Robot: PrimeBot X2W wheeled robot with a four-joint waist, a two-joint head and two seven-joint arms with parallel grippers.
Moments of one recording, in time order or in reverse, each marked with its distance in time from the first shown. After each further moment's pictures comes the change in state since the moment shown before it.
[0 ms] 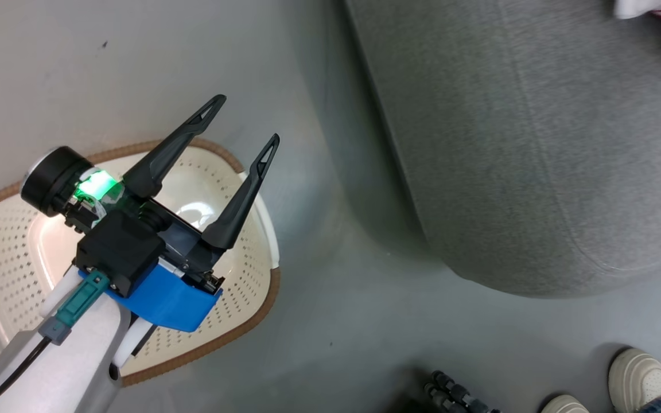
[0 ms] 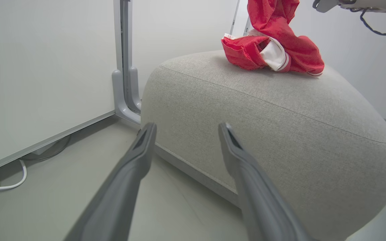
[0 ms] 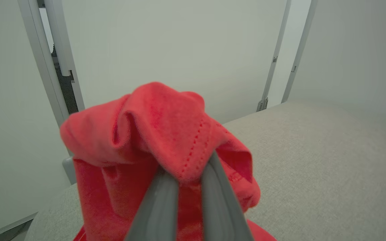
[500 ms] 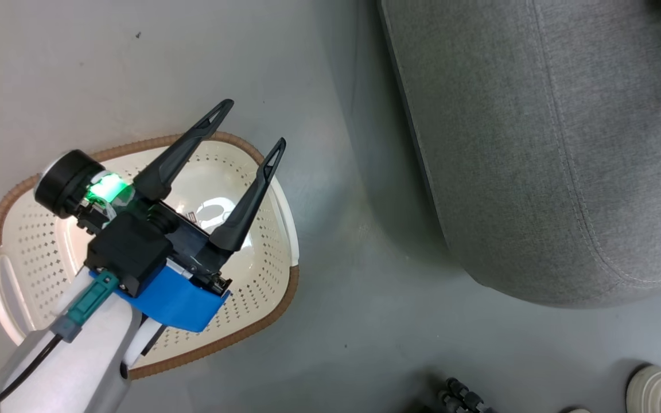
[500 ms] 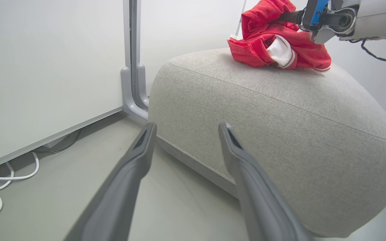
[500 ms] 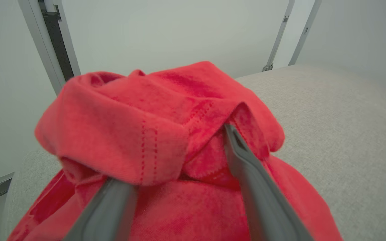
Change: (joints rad) left arm -0.010 -0.010 -0.021 0.032 -0.009 0.000 -0.035; right arm 0.016 -0.007 -0.061 0.246 -0.131 0.000 -0.101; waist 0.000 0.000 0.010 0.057
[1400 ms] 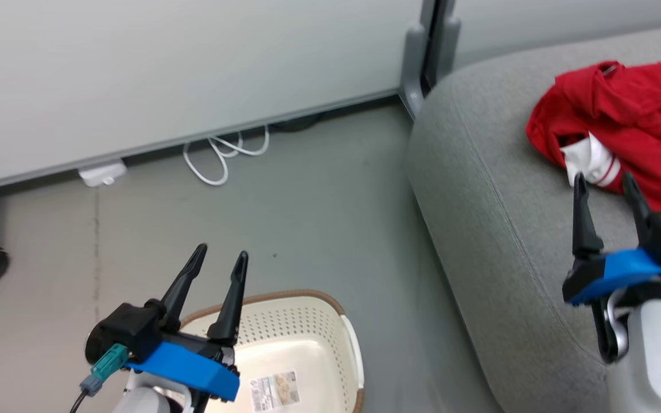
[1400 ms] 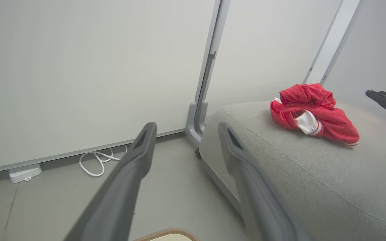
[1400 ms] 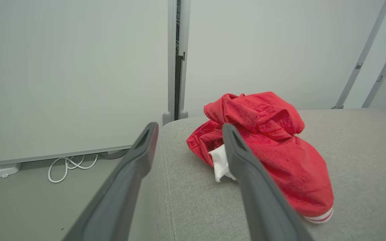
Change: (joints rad) left arm 0.331 -0.249 0.159 0.308 -0.166 0.000 -0.063; right arm 0.730 0.082 0.421 -0.276 0.040 0.000 -0.082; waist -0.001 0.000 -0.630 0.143
